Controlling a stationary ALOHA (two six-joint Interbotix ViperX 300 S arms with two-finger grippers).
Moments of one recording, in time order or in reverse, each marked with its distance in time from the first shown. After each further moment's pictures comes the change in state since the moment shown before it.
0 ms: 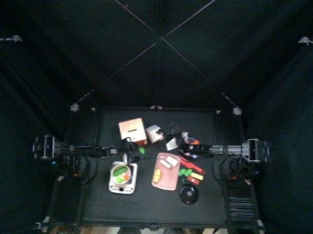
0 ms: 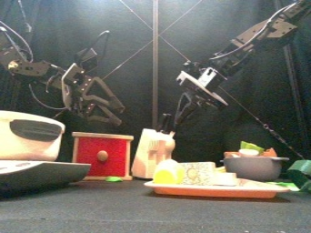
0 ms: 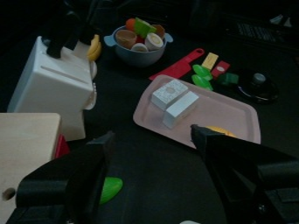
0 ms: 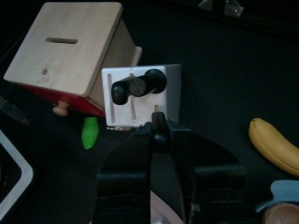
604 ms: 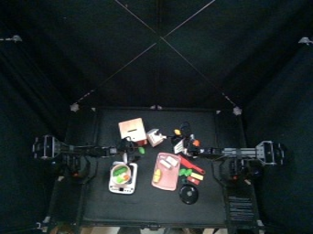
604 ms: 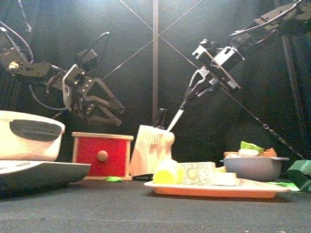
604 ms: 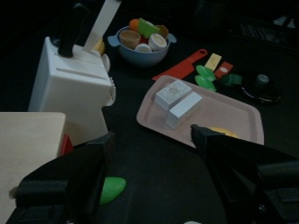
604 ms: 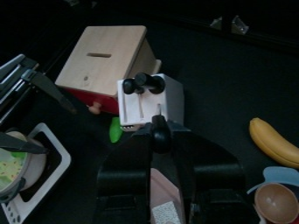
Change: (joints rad) left arm 0.009 0.000 0.000 0.000 0.000 0.000; right arm 0.034 -0.218 0.106 -0.009 -0.002 0.000
